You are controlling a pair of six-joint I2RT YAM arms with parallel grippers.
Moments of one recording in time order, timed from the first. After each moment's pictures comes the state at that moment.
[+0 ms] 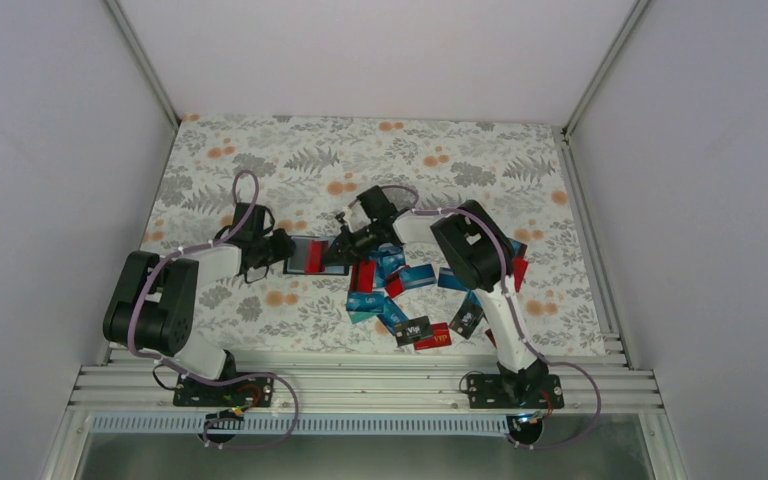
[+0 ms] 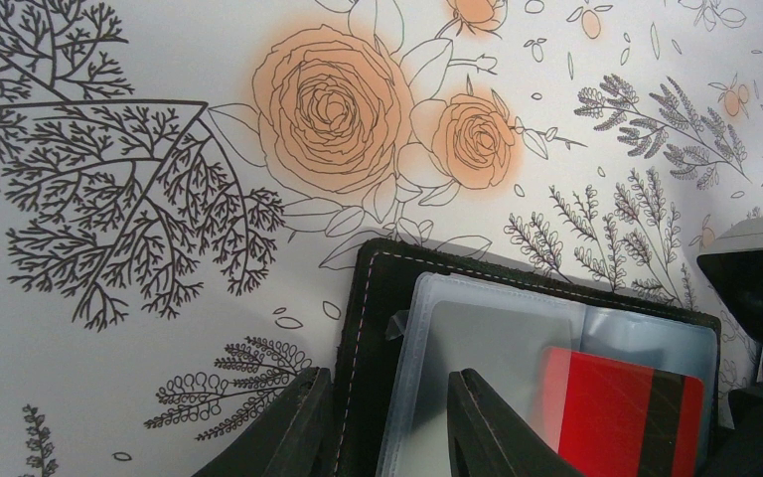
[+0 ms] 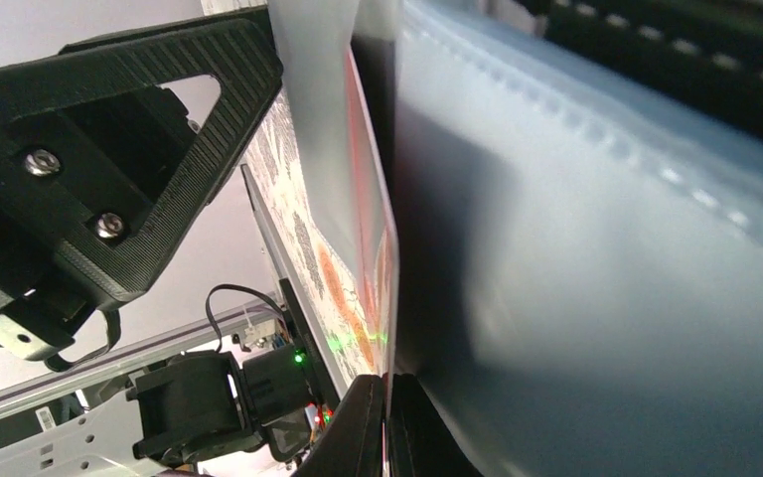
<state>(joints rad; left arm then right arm) -0.18 1.55 0.62 -0.02 0.23 -0.57 0.67 2.31 1.43 -0.09 -1.07 0.81</state>
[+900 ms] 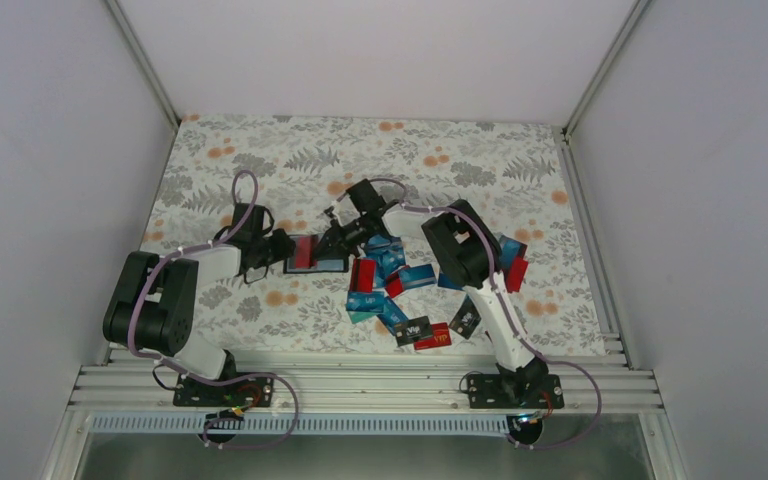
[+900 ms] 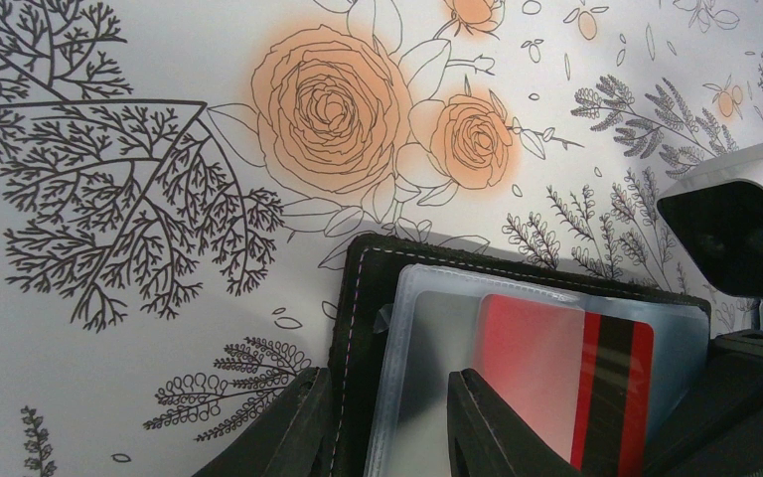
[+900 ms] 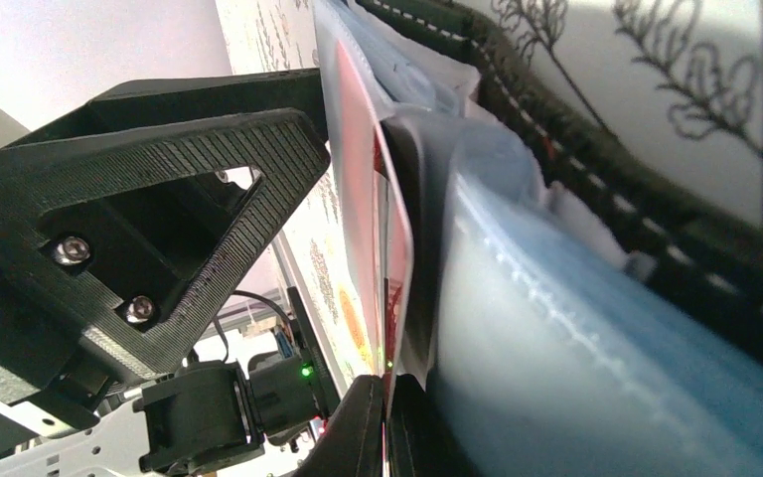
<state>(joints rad) -0.17 1.55 0.61 -0.01 0.24 -0.57 0.69 2.41 1.62 -0.17 -1.10 0.78</state>
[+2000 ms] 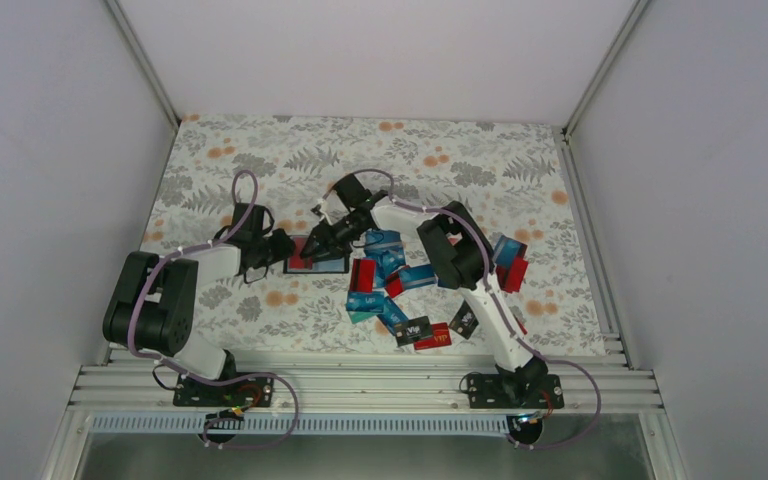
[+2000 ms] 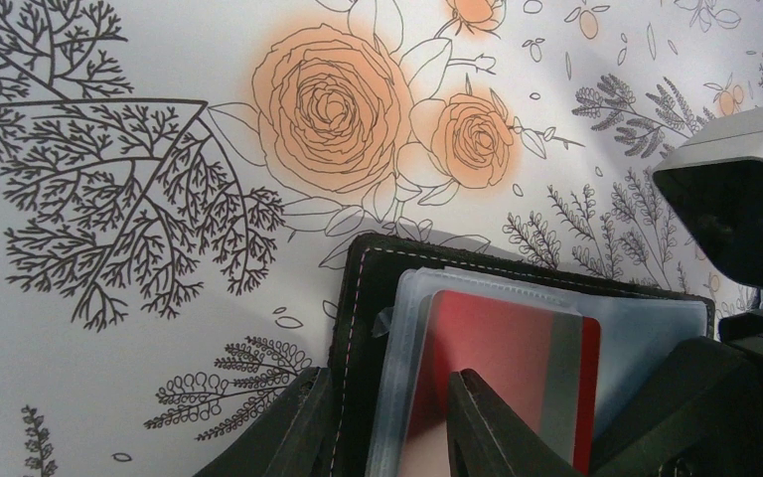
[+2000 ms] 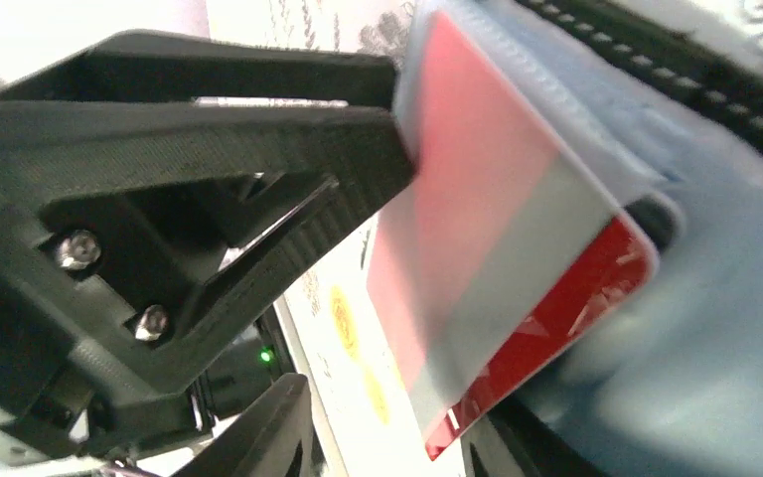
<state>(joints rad) -0.17 1.55 0.61 -0.02 0.25 -0.56 0.72 2.46 1.81 -0.45 -1.05 0.55</state>
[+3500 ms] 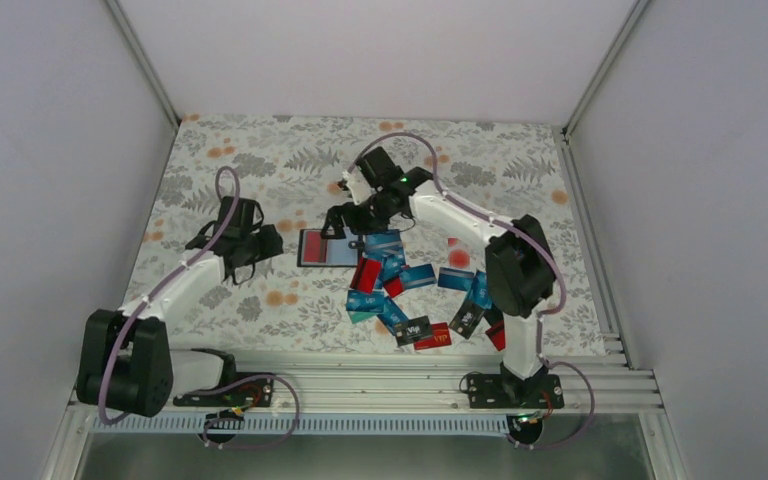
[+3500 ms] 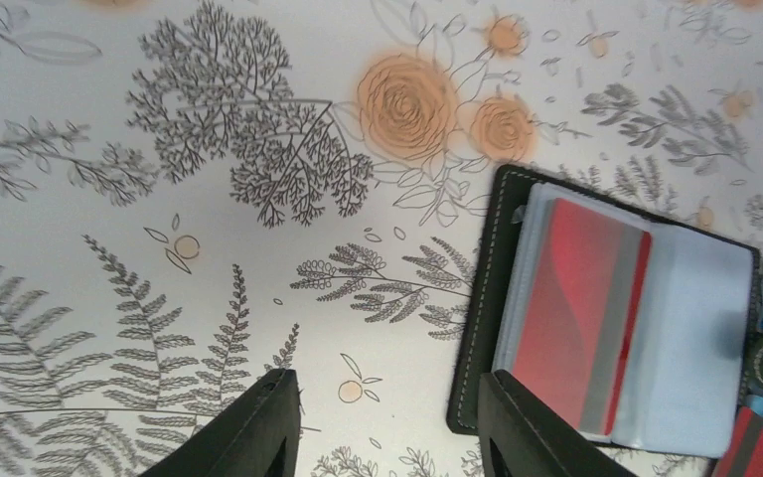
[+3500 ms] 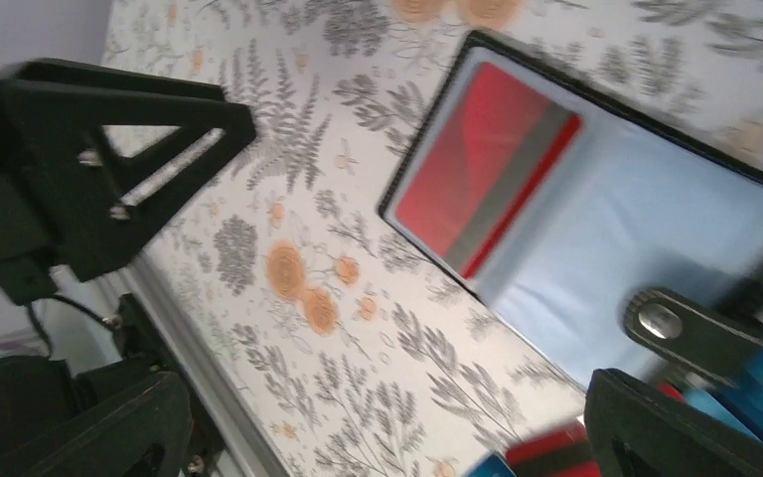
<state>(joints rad) -0.18 1.26 0.68 -0.39 0.08 -0.53 0.71 2.00 1.65 -0.71 -0.57 0.37</state>
